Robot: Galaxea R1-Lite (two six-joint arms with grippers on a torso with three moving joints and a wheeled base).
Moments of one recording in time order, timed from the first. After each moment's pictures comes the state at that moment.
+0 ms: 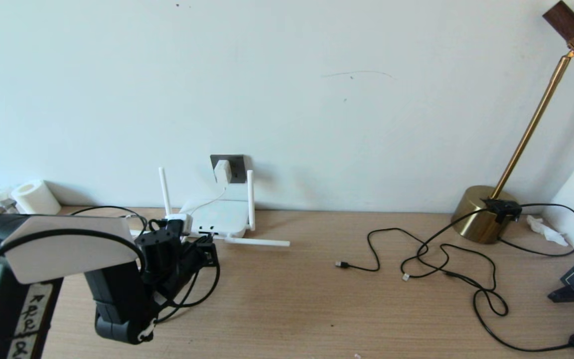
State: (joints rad) left arm -0.21 2.37 -0.66 -1.52 0.09 -0.04; right arm 0.01 0.00 -0.07 0.18 0.03 -0.05
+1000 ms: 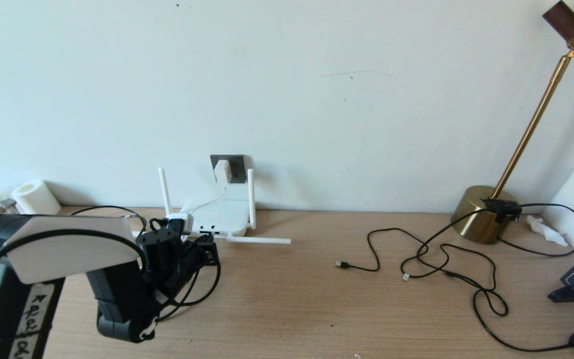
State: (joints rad) left arm -0.21 2.38 -0.67 -1.52 0.09 -0.04; right arm 0.01 0.00 -0.07 0.18 0.03 -0.05
